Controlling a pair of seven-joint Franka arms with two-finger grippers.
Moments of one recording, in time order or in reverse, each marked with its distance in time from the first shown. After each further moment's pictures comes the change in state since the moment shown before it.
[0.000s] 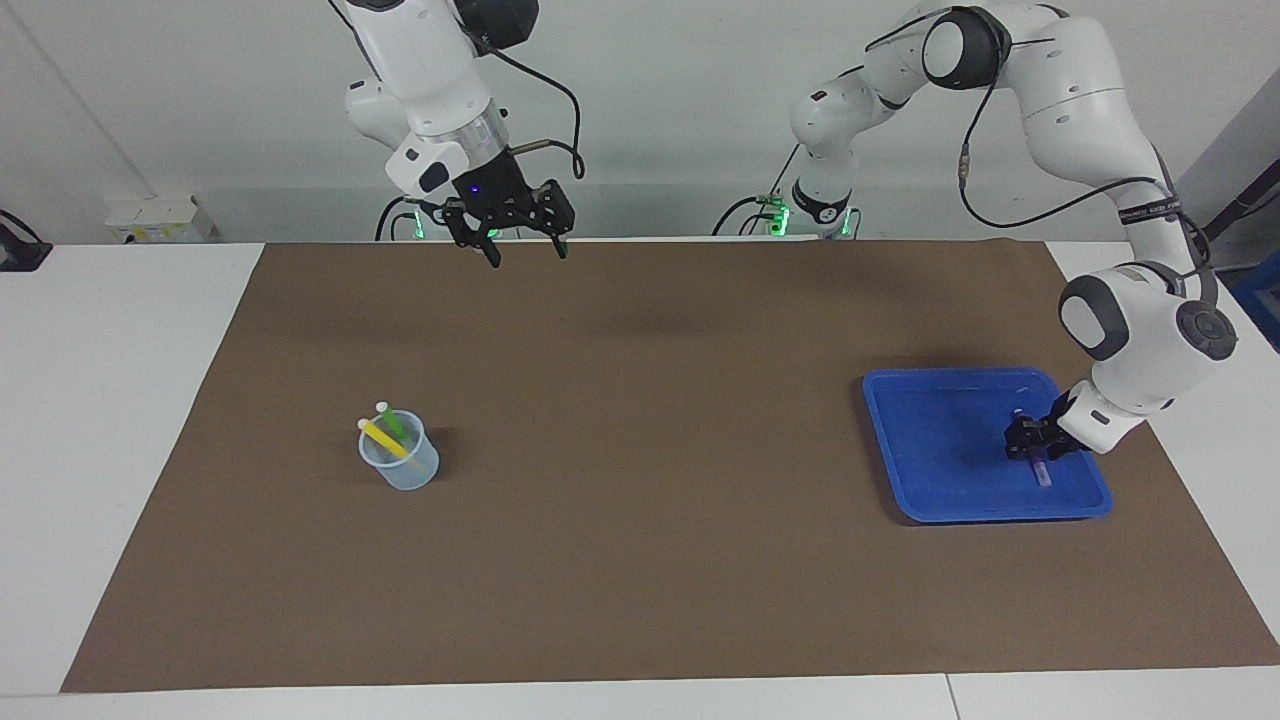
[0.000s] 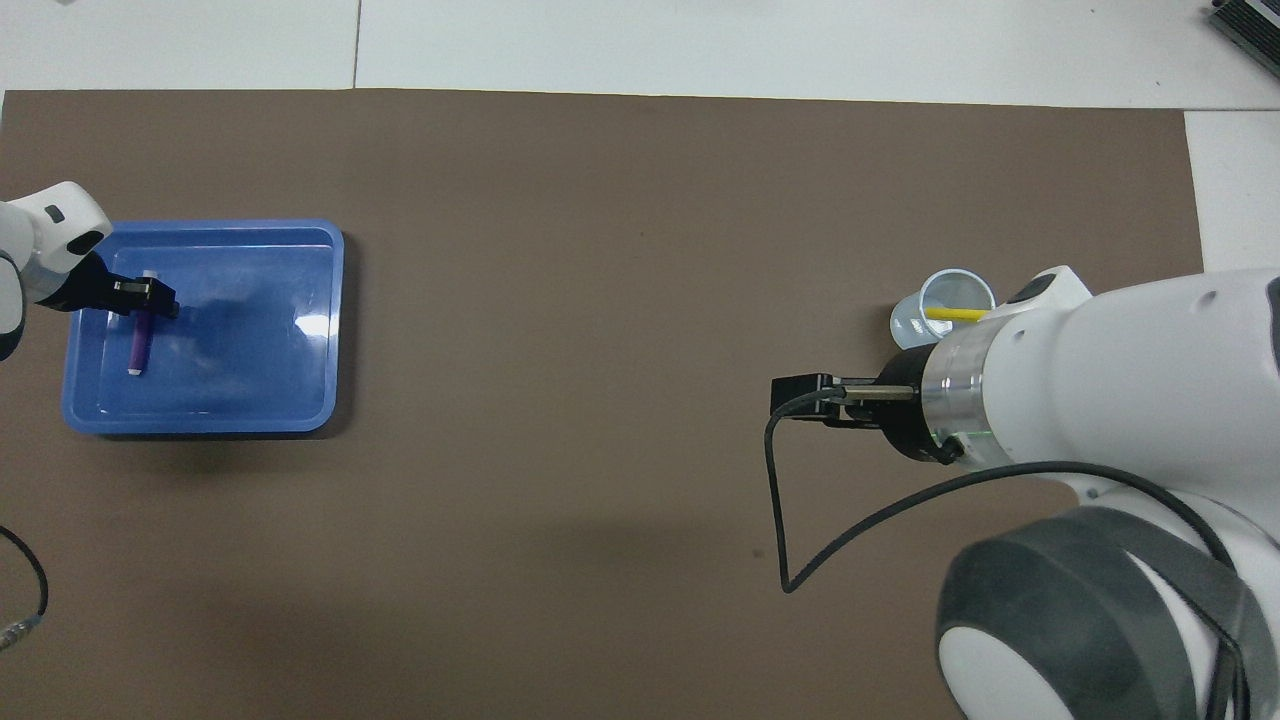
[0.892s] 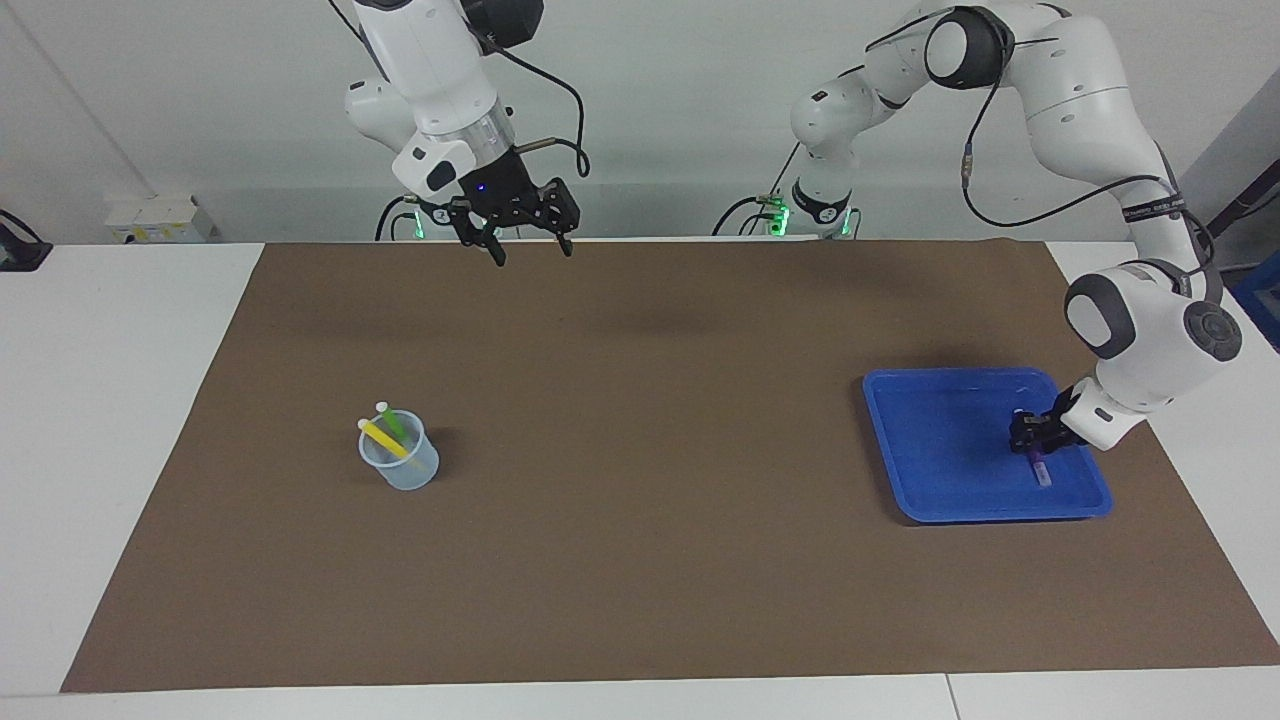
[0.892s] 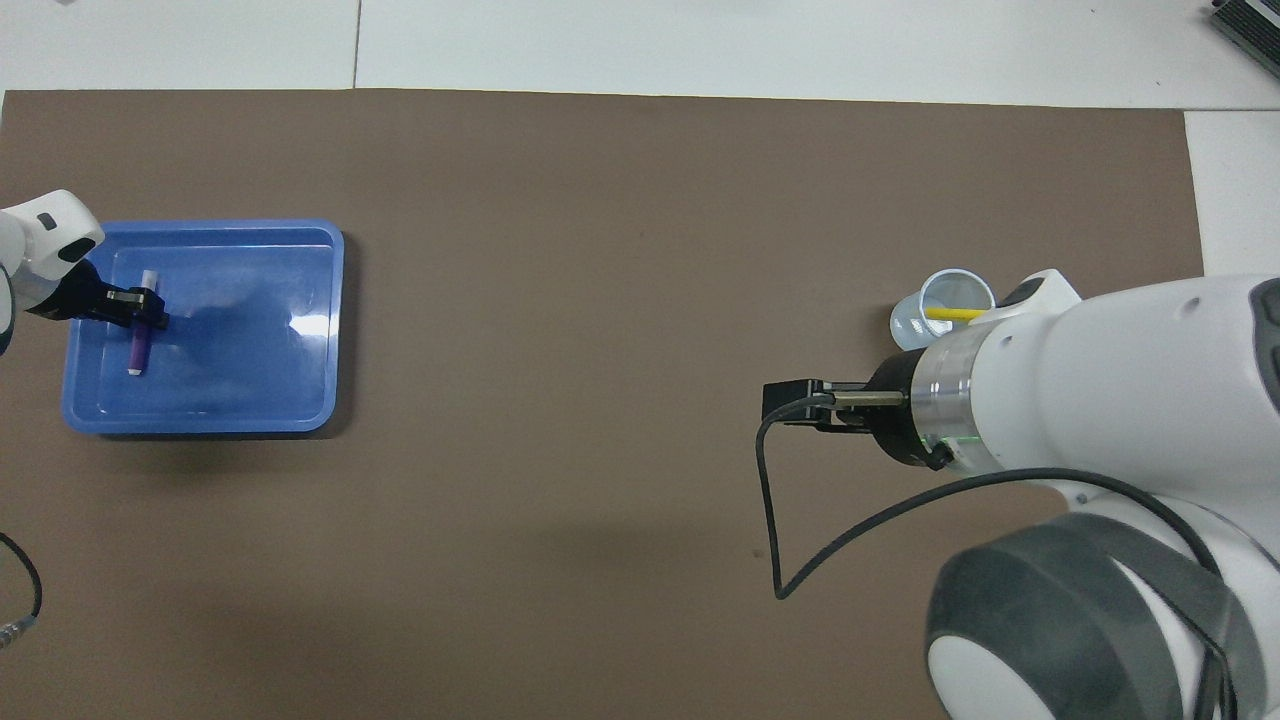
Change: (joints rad) left arm 0.016 0.000 -0.001 0.000 0.000 -0.037 0.009; right arm 0.011 0.000 0.001 -0.001 0.000 0.001 0.000
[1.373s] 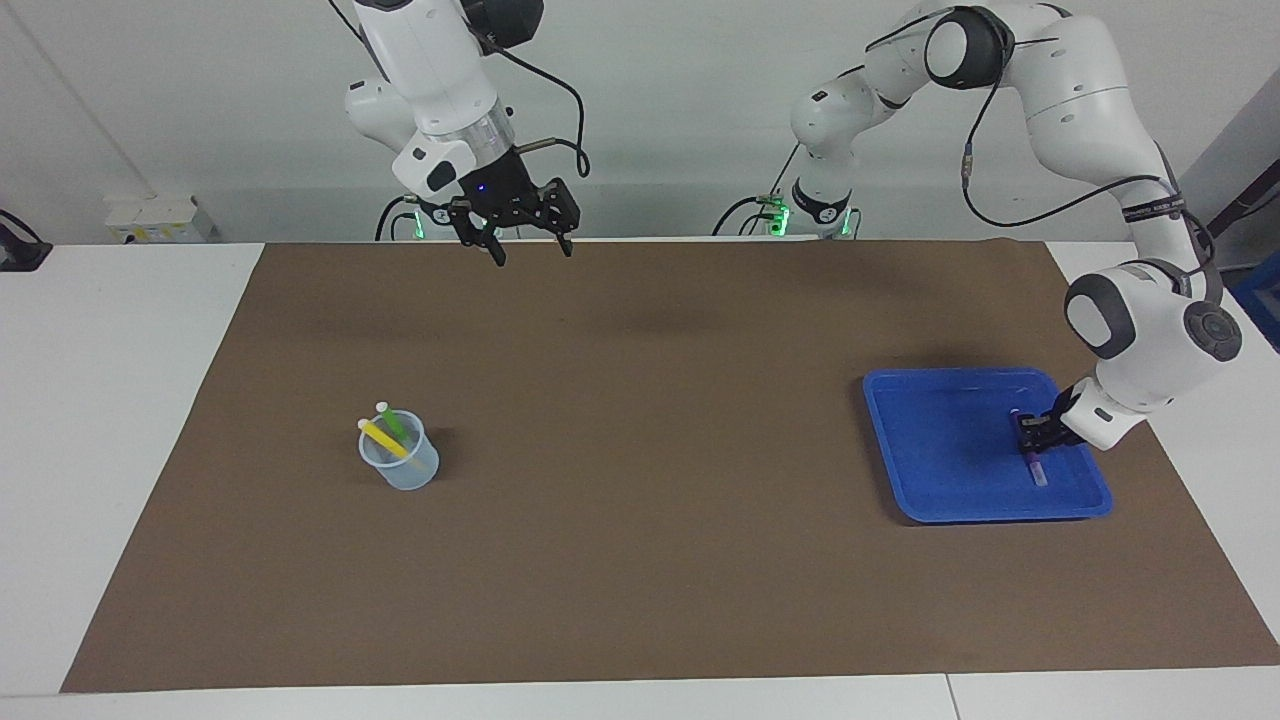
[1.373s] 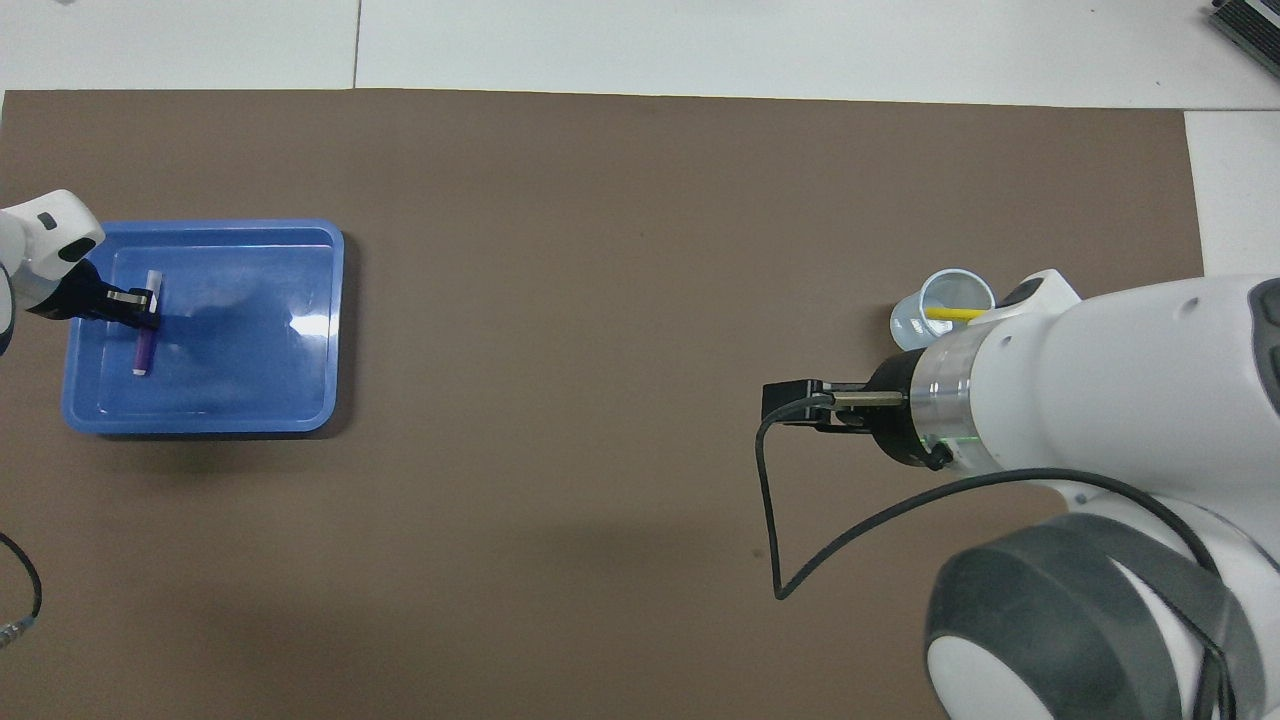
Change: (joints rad) left arm 0.000 0.000 -0.001 0.000 0.000 0.000 0.002; right arm 0.002 0.000 0.000 -0.001 0.001 0.000 0.000
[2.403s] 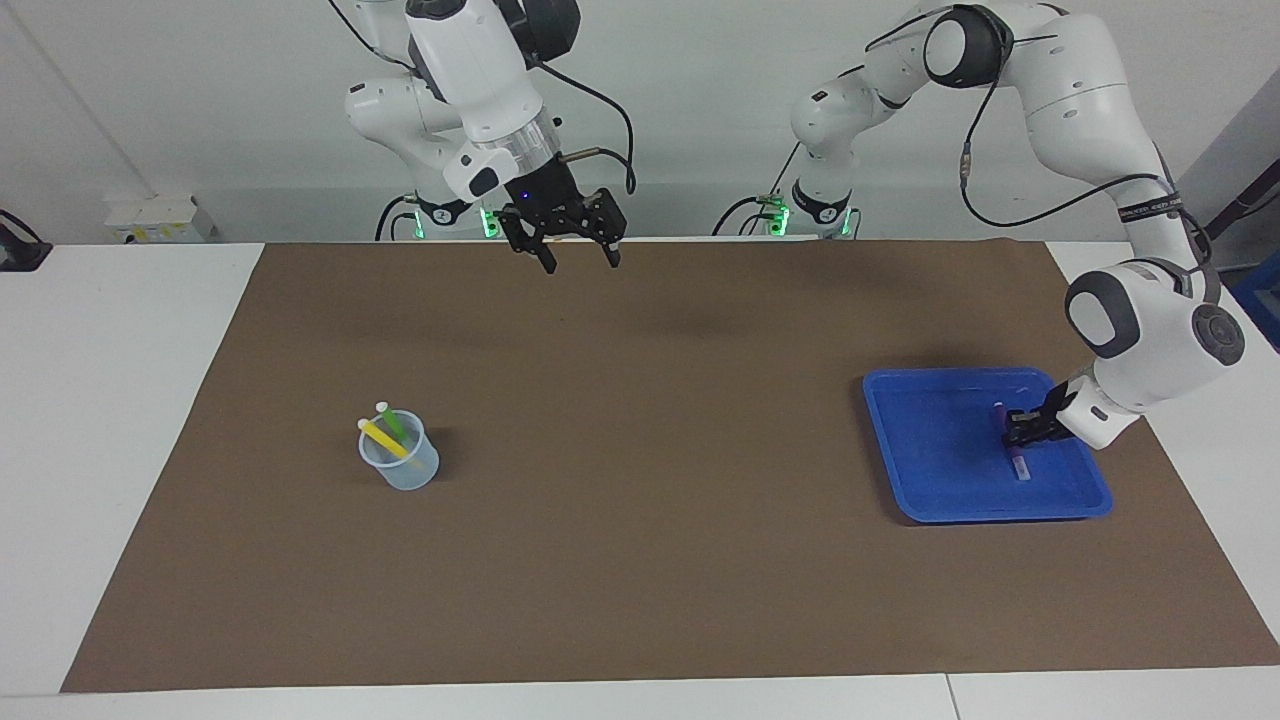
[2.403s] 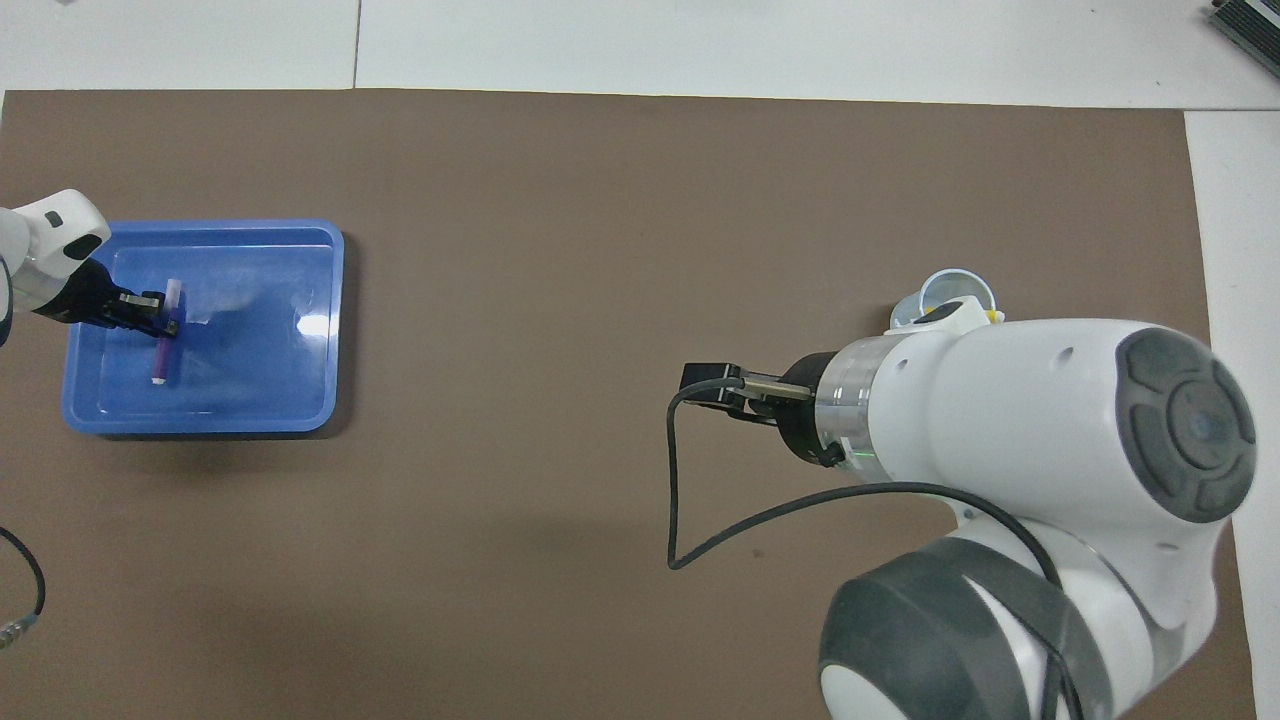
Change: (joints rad) left arm -0.002 -0.006 -0.018 0.019 -0.081 -0.117 -0.003; right arm 0.099 0.035 0.002 -0.034 0.042 0.198 0.210
